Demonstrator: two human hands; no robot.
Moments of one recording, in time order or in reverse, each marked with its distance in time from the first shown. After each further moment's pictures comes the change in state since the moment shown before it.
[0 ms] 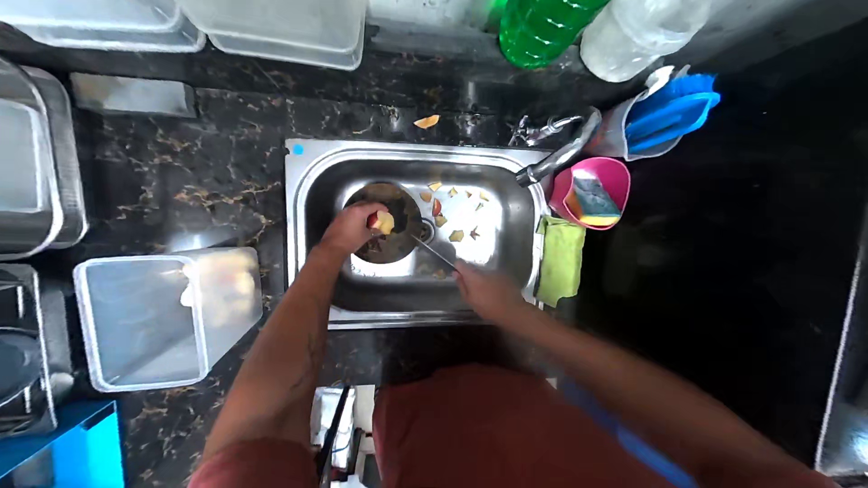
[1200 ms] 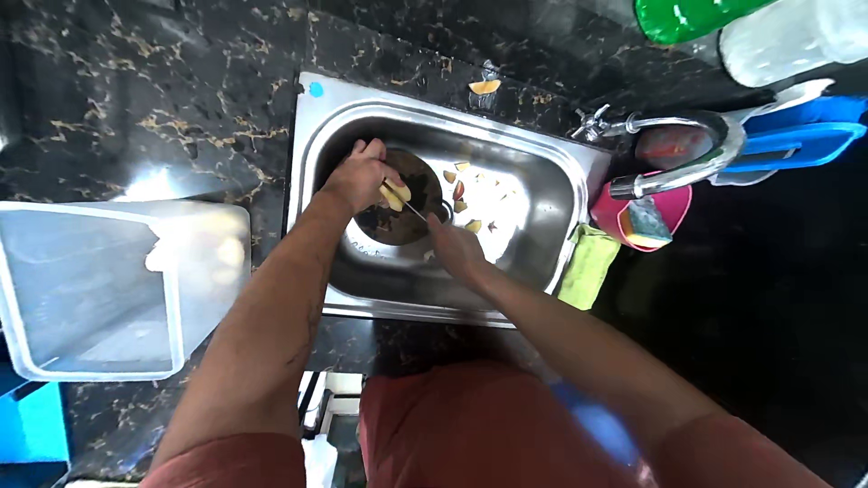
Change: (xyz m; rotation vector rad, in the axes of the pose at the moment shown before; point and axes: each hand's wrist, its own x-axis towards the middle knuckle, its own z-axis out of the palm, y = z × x) left_hand 0.027 -0.016 -0.027 0.218 -0.121 -0.047; right_hand 0.125 -0.049 0.031 -0.102 0.124 -0.014
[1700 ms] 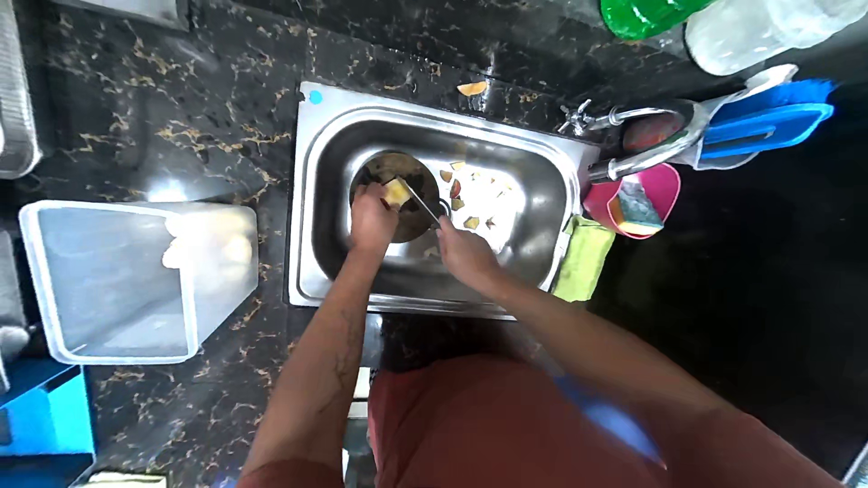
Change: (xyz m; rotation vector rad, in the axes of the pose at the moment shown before) left_hand -0.047 0.063 0.052 -0.471 0.387 -0.503; right_hand -0.040 0.005 -0.020 0.092 0.024 0.005
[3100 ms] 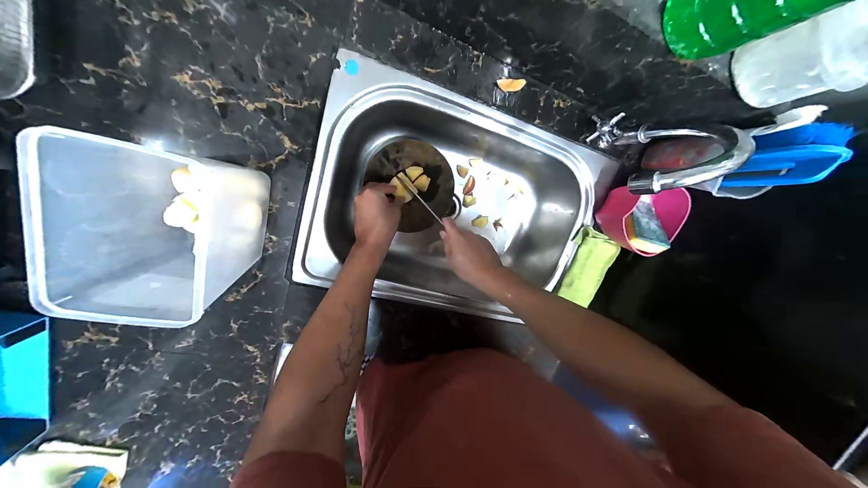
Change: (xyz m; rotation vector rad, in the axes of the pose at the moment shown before) left_hand -0.009 -0.033 0.005 -0.129 0.036 -0.063; right_hand 0.007 -0.007 0.018 -0.121 -0.081 -0.047
